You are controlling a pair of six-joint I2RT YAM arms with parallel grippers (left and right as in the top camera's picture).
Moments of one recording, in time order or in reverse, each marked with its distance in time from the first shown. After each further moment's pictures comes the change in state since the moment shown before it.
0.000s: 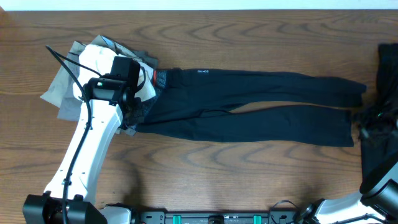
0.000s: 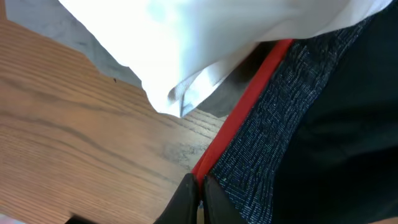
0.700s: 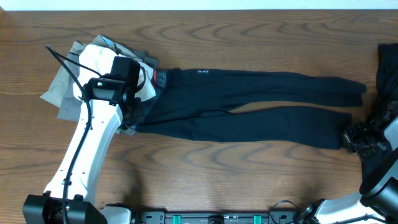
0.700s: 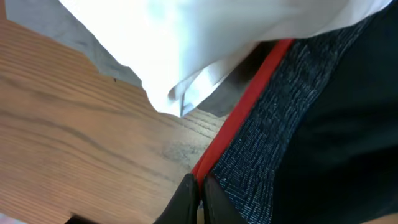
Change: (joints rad) left arm 0.000 0.000 0.000 -0.006 0.000 0.000; right arm -0.008 -0.007 -0.144 0.034 0.058 0.066
